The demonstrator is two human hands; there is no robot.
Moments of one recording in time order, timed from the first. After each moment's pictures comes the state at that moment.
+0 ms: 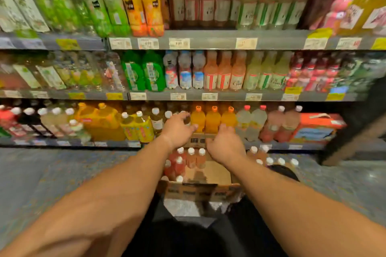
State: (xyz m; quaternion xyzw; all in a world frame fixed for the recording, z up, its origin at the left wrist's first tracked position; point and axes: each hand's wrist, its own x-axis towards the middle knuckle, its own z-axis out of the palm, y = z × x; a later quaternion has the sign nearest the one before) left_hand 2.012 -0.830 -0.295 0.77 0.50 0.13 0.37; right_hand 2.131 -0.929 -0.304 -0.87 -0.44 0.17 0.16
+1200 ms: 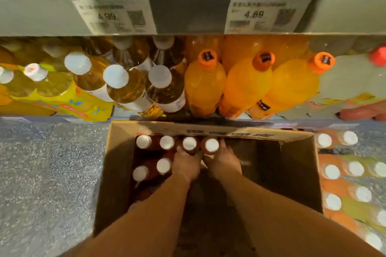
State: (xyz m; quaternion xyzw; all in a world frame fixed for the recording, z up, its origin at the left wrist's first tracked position) left_hand 2.131 -0.677 -0.772 0.48 0.69 -0.03 0.54; right_hand 2.237 -0.721 -0.765 -0.85 -0.25 0.45 0.05
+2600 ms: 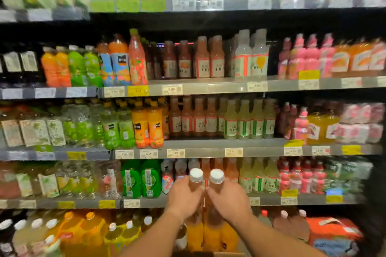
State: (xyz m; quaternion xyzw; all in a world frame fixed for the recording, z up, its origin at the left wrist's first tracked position) left_hand 2.079 -0.781 -0.201 0.78 0.48 0.29 0.27; right_hand 2.200 -0.864 -0.191 -0.82 -0.48 0.04 0.31
